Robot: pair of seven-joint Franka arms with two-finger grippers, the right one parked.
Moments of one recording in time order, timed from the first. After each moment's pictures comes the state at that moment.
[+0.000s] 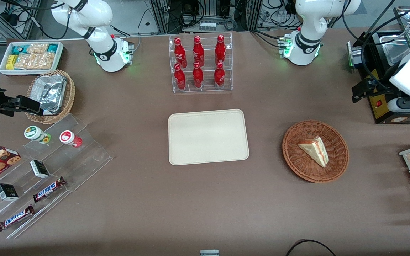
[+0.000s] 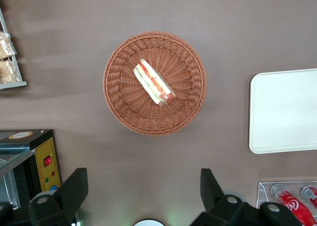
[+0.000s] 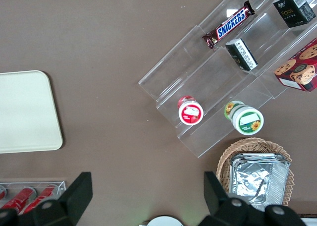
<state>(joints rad) -0.03 0.02 -0.05 -1.52 0.01 1.47 -0.07</state>
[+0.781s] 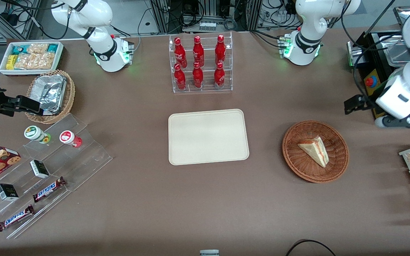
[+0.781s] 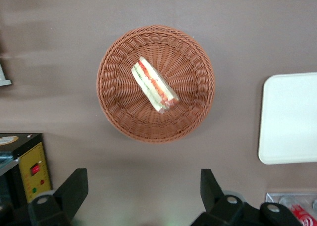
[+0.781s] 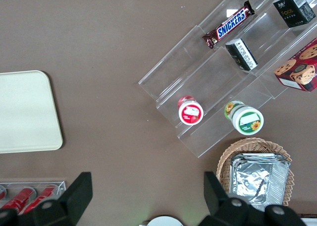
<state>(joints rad) -0.03 0.06 -0.05 -1.66 0.01 1.62 -0.11</state>
